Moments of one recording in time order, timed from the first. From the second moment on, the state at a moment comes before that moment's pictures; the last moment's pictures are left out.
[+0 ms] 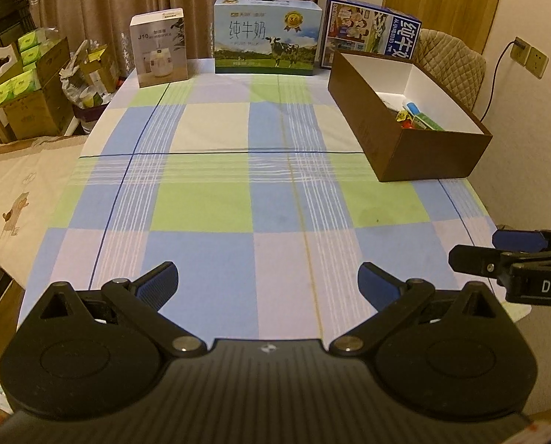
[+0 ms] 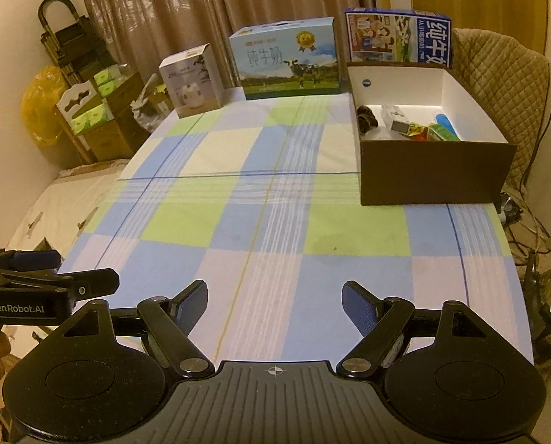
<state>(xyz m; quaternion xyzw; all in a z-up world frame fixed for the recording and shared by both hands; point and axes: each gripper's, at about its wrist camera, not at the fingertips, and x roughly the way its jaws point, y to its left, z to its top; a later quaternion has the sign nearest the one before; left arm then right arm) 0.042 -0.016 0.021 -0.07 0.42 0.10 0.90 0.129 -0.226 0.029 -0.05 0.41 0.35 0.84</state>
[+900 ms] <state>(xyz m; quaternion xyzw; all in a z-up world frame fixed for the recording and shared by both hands) 0.037 -0.004 0.015 -0.08 0.42 0.11 0.90 0.125 -0.213 0.022 -0.06 0.43 0.35 0.83</state>
